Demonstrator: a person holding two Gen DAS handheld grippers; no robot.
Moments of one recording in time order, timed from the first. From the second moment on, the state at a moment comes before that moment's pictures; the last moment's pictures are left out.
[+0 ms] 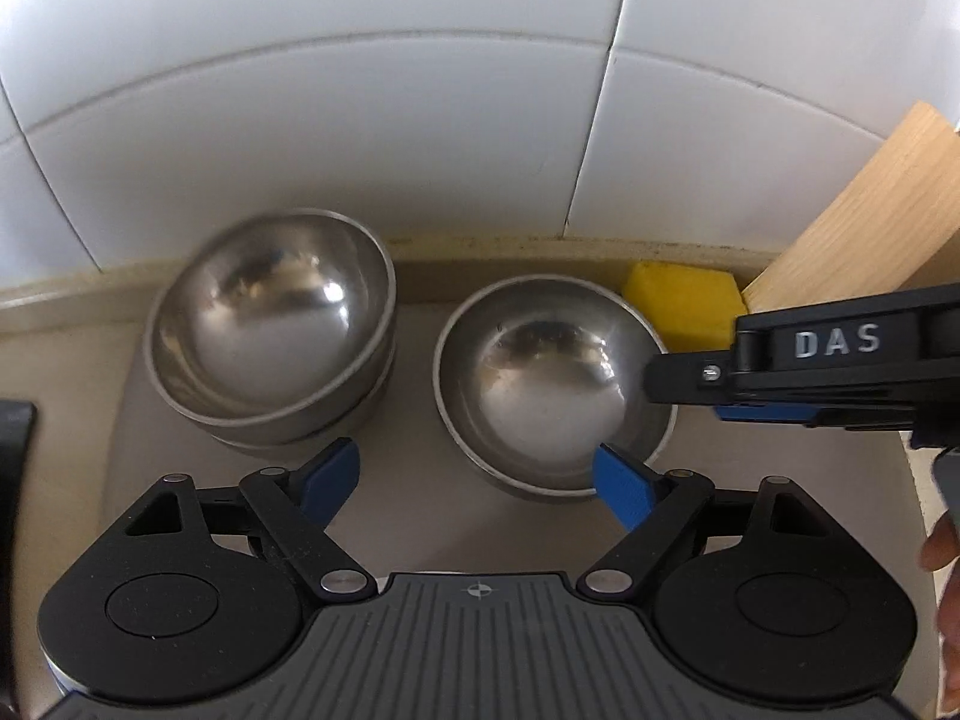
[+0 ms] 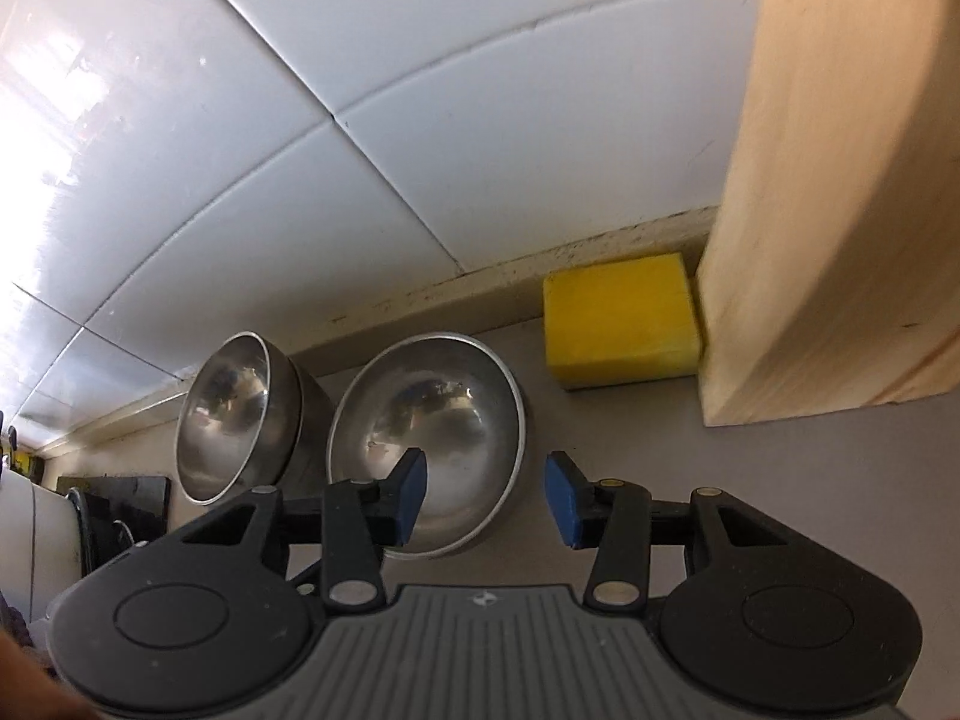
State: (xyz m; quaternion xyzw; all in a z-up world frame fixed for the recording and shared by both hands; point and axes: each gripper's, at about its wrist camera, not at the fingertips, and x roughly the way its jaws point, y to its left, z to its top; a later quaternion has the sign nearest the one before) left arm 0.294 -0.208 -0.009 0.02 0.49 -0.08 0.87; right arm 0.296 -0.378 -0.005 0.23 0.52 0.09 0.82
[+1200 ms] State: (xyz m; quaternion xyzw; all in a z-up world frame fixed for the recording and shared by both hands) left arm 0.303 -0.229 -0.028 0.05 0.48 -0.08 0.87; right arm 0.313 -0.382 -0.029 0.21 0.53 0.10 0.82
